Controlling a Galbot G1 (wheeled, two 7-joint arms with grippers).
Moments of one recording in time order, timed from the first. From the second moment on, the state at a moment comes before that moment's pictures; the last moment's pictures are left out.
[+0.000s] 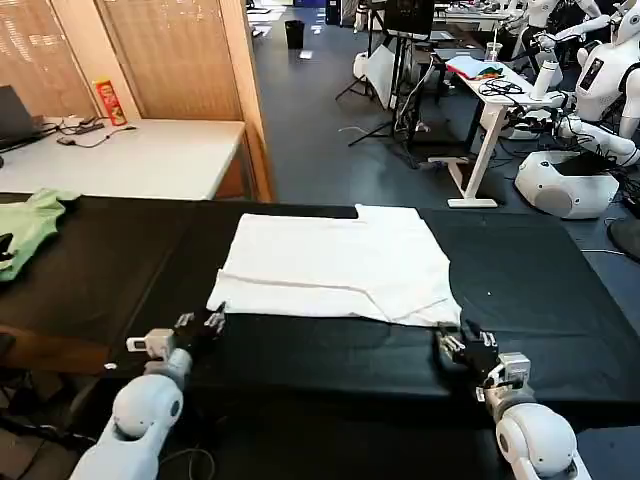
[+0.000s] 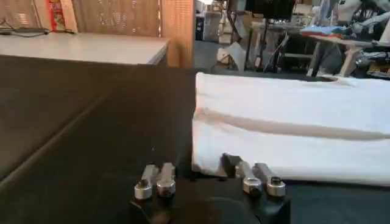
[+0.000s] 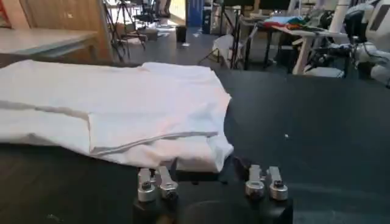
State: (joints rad) left arm 1.23 -1.16 -0.48 -1.77 -0.48 0.37 -0.11; right arm -1.38 1.18 0.58 1.93 0.34 -0.43 0.00
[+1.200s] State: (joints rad) left arm 1.70 -1.00 -0.62 -2.21 -0.59 0.51 -0.26; right arm -1.78 1.10 0.70 2.33 0.46 -0.67 0.11
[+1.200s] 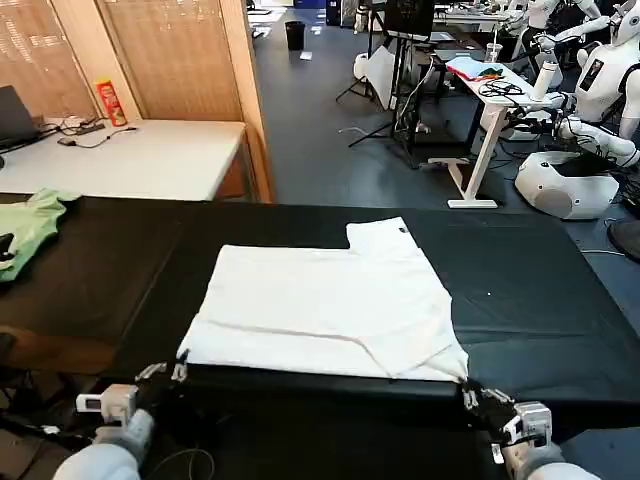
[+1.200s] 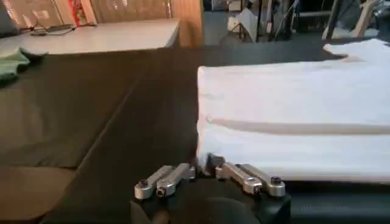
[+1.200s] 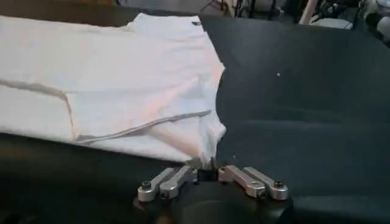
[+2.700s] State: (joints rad) left arm 0.54 -1.13 -0.23 -1.26 -0.70 0.70 -0.13; right arm -0.35 1.23 0.08 0.95 0.44 -0.52 -0.02
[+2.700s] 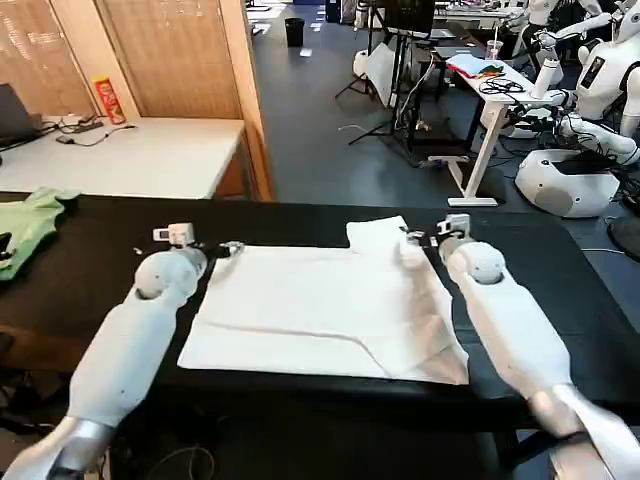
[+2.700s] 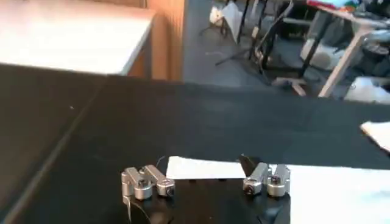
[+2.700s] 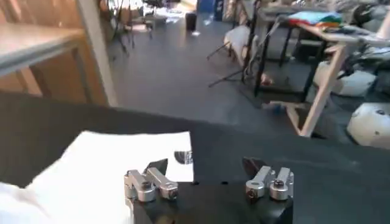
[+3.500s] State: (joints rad) left arm 0.51 -1.15 -0.24 -1.13 -0.65 0.65 -0.06; right arm -0.38 1.31 0.14 0.90 0.42 -0.54 -0.02
